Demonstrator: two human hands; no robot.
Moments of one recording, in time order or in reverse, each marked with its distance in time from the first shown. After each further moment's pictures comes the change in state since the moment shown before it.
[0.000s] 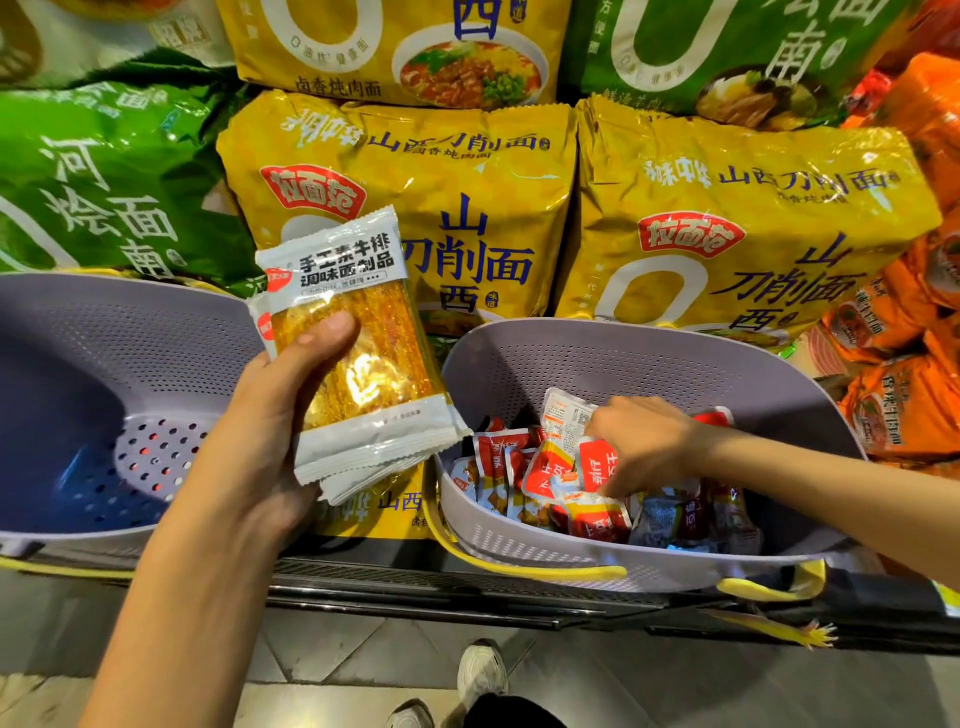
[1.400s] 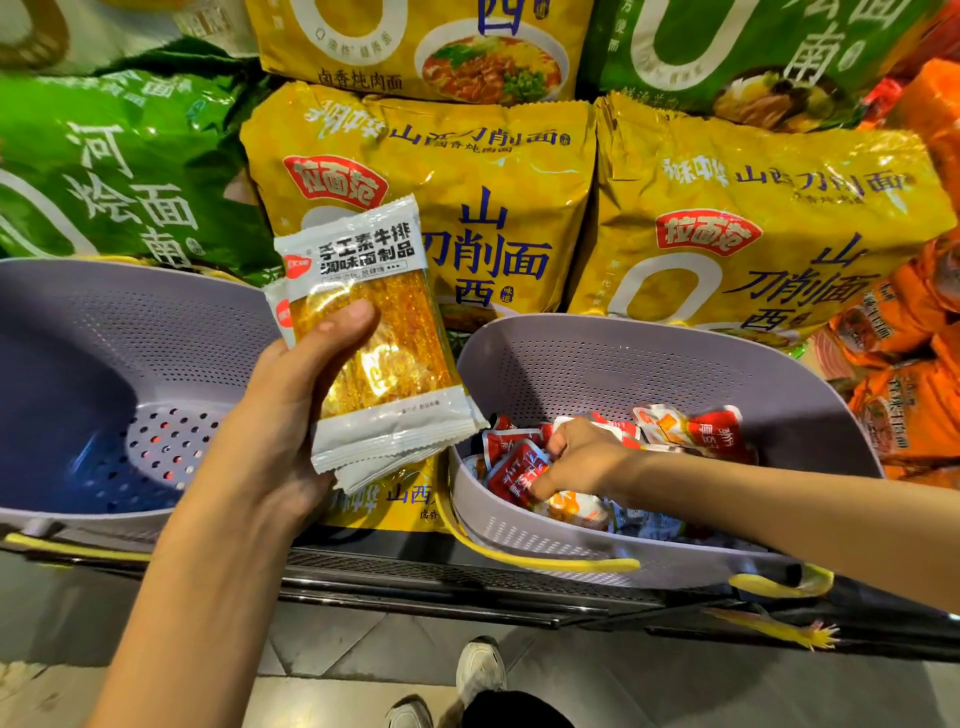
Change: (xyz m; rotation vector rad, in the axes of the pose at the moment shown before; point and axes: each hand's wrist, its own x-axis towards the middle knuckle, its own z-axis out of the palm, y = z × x) left_hand -0.015 0.011 0.015 -0.251 0.065 -0.174; right_hand 0.028 -0.053 0.027 0.793 -0.013 0.401
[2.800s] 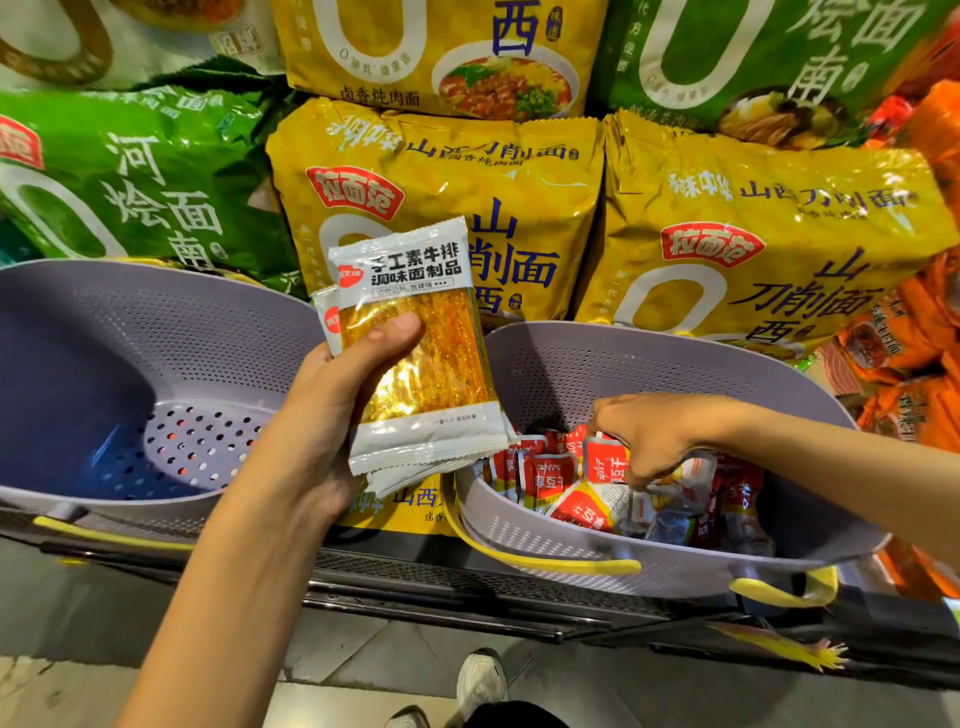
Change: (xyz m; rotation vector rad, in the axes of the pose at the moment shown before) left_hand -0.008 -0.006 0.015 0.042 0.002 -0.014; right_hand 0.003 0.005 -0.071 -0.895 -0.243 -0.339
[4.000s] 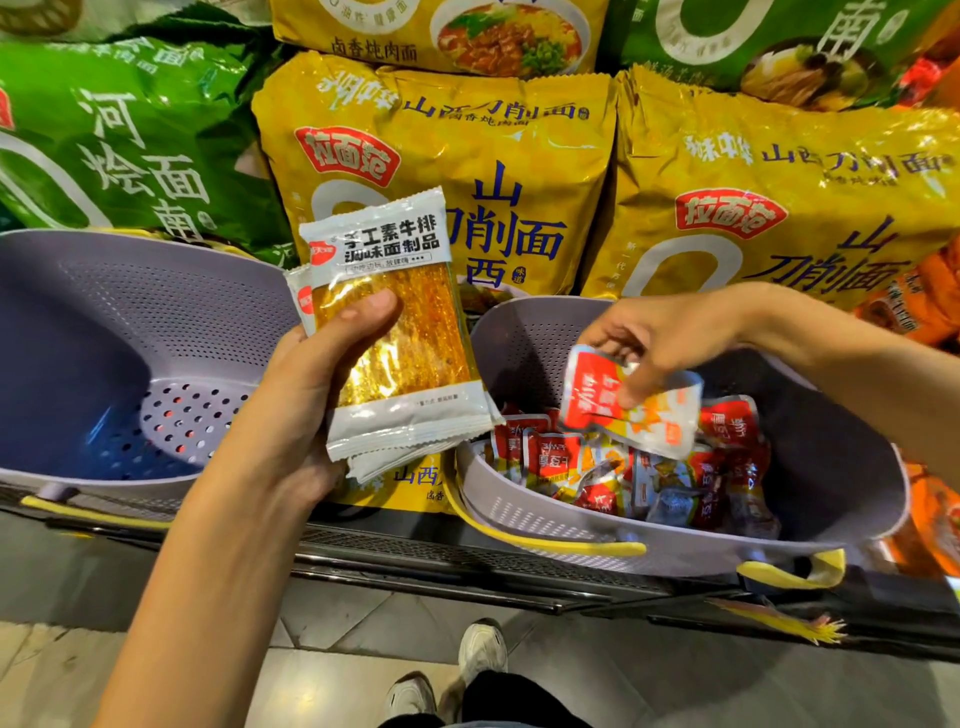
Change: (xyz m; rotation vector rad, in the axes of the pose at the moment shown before) left_hand 0.001 0.002 -0.009 0.014 0.044 0.009; right_hand -0.024 0.014 -0.057 0.725 -0.096 -0.327
